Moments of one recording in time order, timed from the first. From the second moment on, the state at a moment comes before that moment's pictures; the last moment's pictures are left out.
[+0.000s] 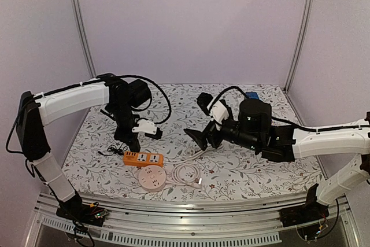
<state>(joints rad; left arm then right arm) -0.68 1.67 1.41 -1.25 -0.06 0.92 1.10 1.42 0.90 0.34 0.17 -0.16</state>
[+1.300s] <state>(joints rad) -0.78 1.72 1.19 -1.03 -0.13 0.76 1.09 1.26 0.80 0.31 0.31 -0.21</state>
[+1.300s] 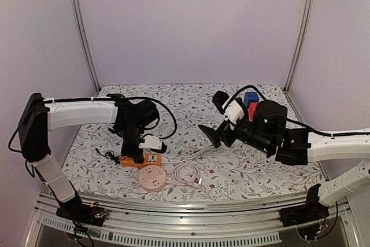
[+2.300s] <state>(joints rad) -0.73 1.47 1.45 -1.32 0.21 0.66 1.15 1.48 0.88 -0.14 0.11 0.06</state>
